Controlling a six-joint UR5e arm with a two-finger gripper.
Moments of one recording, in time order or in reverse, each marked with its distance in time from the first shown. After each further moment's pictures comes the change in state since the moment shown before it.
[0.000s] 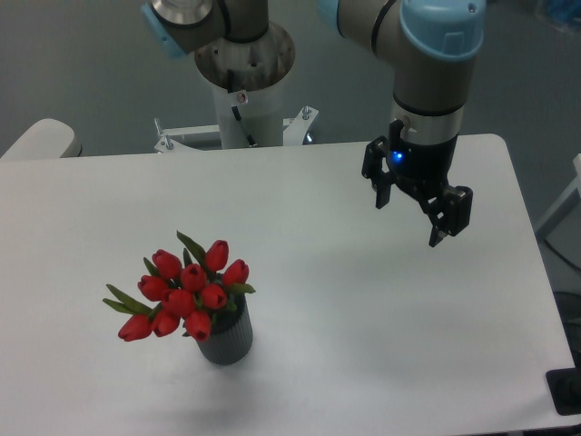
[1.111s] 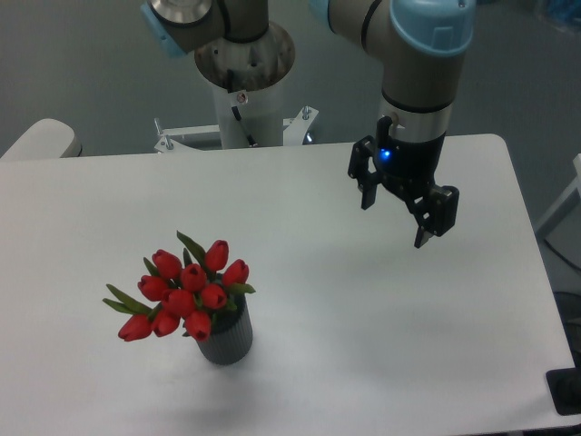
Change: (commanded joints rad) arm -0.003 0.017 -0.025 -0.008 -0.152 -0.057
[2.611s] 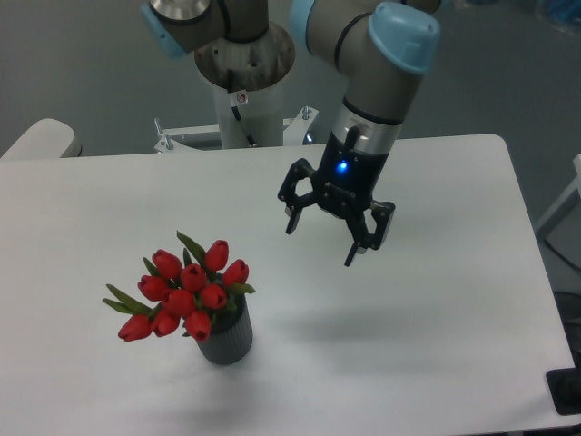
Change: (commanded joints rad) arm 0.008 0.081 -0.353 0.285 -0.411 -0.310
